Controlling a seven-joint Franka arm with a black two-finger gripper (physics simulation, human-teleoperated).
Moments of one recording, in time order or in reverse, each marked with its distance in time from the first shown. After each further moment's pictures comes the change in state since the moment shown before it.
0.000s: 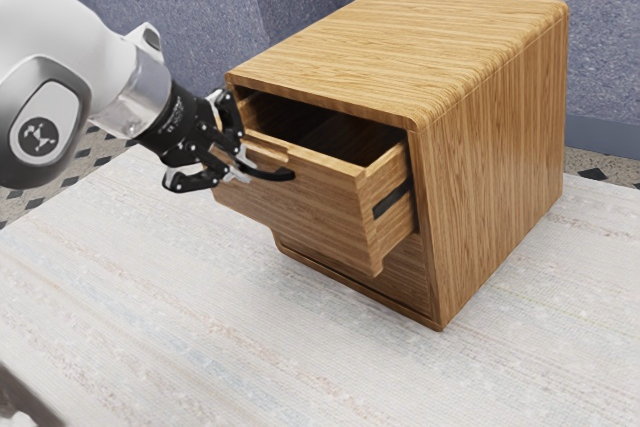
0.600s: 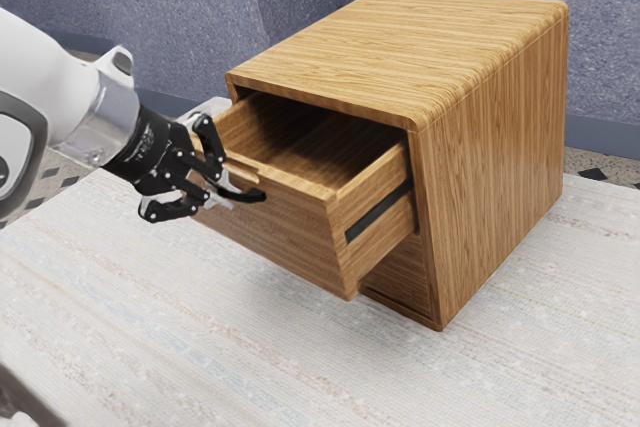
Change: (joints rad) arm -0.068 -0.149 0.040 -0.135 0.004 0.003 0.004
